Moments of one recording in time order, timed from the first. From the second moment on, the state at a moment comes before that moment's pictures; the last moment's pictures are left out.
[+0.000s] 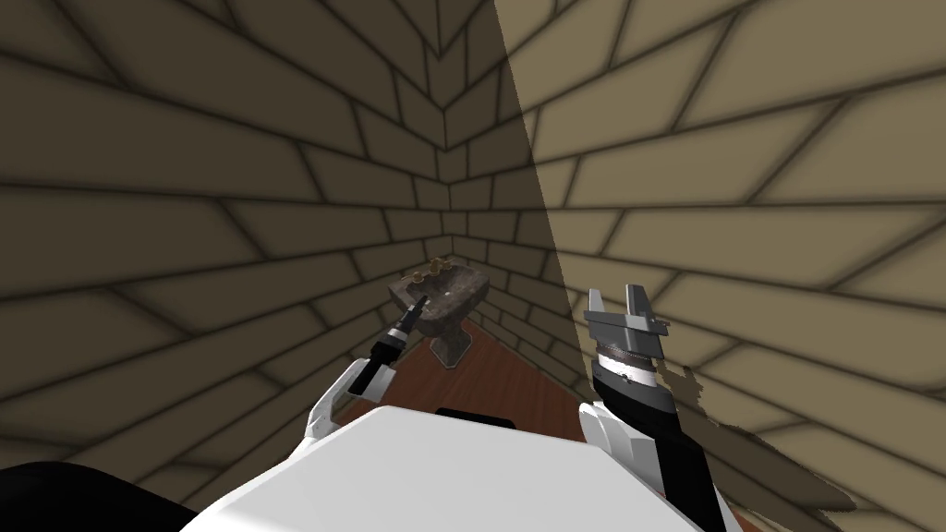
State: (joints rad) left arm 0.33 0.33 0.00 -1.87 -0.17 -0.34 -0.19; right arm 0.51 -0.03 -0.05 -2.37 -0.11 -0.49 -0.06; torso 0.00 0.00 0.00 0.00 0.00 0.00
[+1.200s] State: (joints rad) left arm 0.25 0.53 -0.03 -1.68 -0.26 -0.17 -0.21; right arm 0.51 -0.03 -0.05 -2.37 -0.11 -0.49 -0.06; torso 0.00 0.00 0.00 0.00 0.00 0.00
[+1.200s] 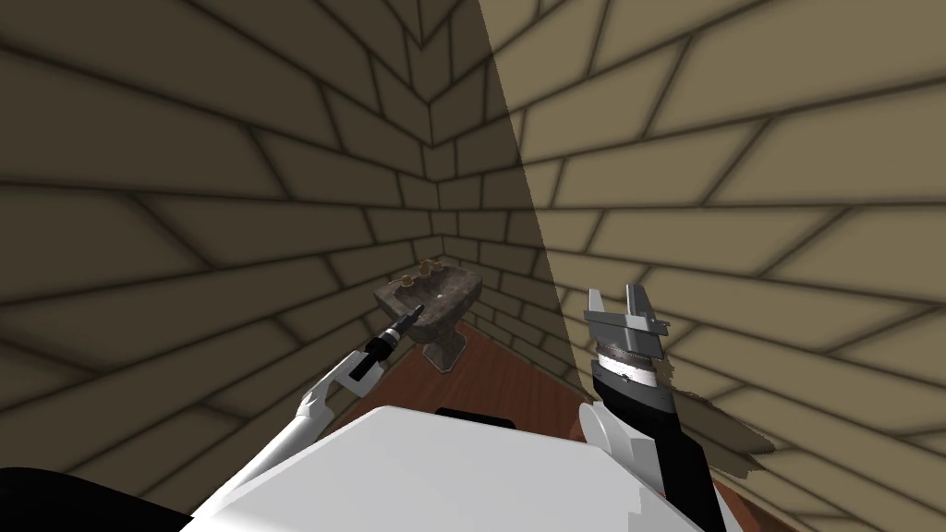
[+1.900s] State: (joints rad) left arm 0.22 0.57 0.04 -1.56 -0.23 -0.22 -0.18; right arm 0.51 -0.03 -0.05 -2.37 -0.11 -0.49 -0.06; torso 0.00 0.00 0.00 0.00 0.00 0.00
